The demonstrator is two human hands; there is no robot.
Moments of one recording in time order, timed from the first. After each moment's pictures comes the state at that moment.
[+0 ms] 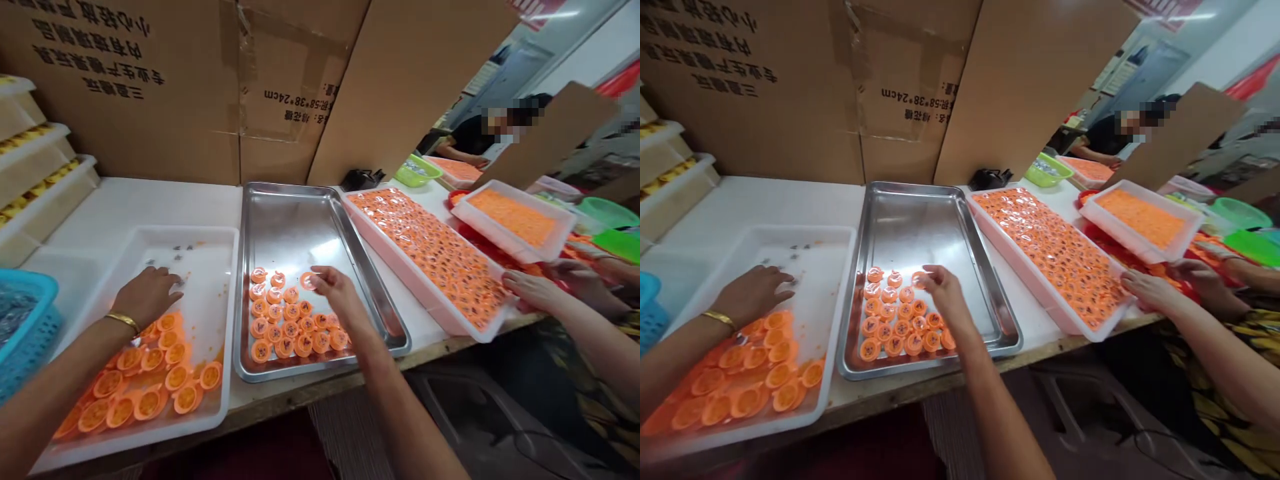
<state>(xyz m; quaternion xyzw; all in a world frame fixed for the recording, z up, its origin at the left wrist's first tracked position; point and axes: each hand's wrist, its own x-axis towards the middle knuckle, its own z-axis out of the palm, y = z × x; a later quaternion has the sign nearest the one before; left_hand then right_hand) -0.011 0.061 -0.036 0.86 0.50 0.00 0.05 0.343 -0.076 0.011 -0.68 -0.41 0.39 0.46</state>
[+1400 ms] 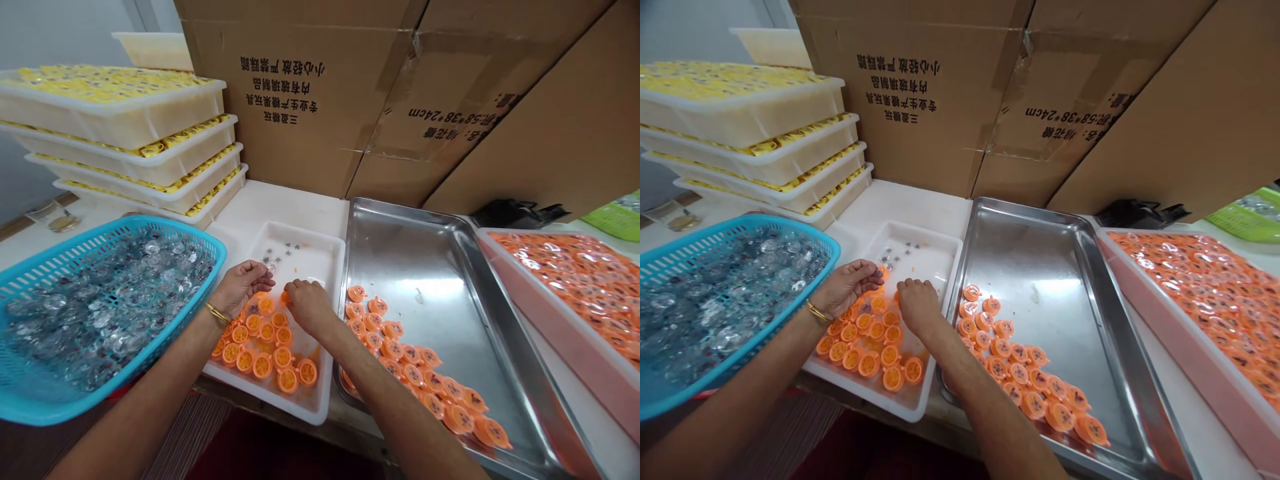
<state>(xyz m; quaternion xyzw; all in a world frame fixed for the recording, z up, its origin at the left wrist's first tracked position) -0.038 0.000 0.008 0.31 0.49 0.51 0.64 0.132 0.001 -0.011 -0.49 -0.87 0.06 0.00</state>
